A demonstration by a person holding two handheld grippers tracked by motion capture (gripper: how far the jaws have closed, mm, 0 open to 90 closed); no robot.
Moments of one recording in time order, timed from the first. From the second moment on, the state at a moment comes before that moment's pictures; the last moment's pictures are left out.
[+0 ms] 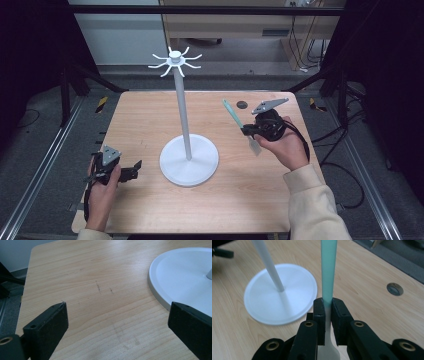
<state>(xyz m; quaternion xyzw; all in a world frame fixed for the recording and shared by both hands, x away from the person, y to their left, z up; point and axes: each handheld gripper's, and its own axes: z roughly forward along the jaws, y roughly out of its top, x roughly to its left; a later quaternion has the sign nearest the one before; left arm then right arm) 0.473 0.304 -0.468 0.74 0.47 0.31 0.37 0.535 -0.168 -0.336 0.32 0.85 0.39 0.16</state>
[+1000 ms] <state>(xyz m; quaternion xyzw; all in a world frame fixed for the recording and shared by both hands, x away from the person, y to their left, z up) 0.476 0.304 -0.467 0.74 0.47 0.30 0.37 0.502 -0.152 -0.321 0.31 0.78 0.50 0.20</state>
